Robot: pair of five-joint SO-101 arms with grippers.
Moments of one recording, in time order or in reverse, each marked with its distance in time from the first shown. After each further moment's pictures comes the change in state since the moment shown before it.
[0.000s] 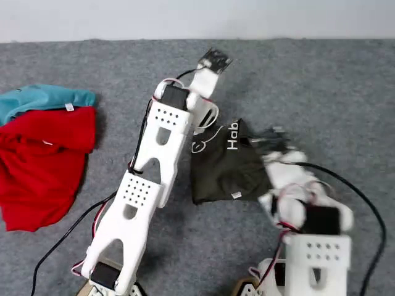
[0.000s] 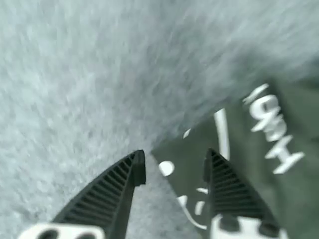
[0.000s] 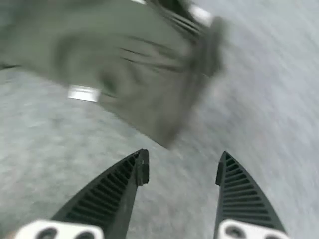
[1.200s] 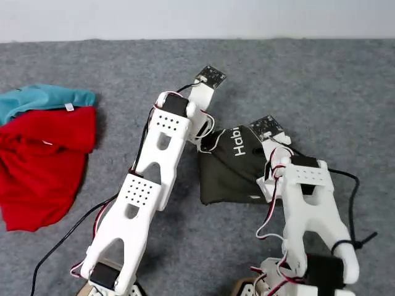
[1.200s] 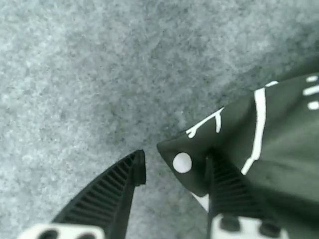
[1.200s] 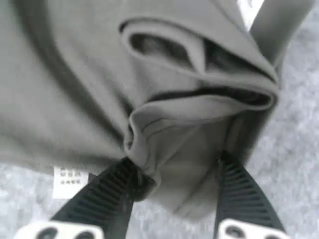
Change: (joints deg) left arm -0.3 7.9 -0.8 -0.4 0.4; right arm 6.7 43.0 0.2 -28.7 0.1
